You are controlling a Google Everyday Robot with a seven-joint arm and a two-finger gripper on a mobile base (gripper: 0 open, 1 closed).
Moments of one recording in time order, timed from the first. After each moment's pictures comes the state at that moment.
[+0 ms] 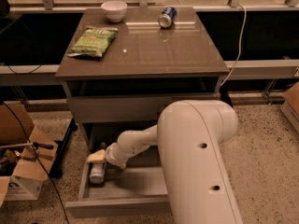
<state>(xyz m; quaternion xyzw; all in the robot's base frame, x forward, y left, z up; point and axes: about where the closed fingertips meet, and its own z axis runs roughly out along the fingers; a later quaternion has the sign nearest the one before) 0.602 0.191 0.385 -0.01 0.95 0.31 0.06</state>
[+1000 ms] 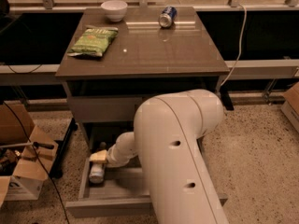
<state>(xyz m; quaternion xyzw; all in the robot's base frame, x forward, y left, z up) 0.604 0.168 0.367 0.03 0.96 0.26 0.07</state>
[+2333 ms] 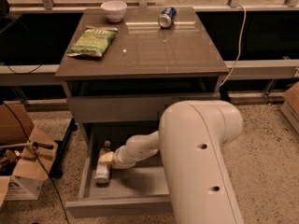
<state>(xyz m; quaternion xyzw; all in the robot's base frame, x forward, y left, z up) 0.603 0.150 0.363 0.05 0.95 0.29 0.07</state>
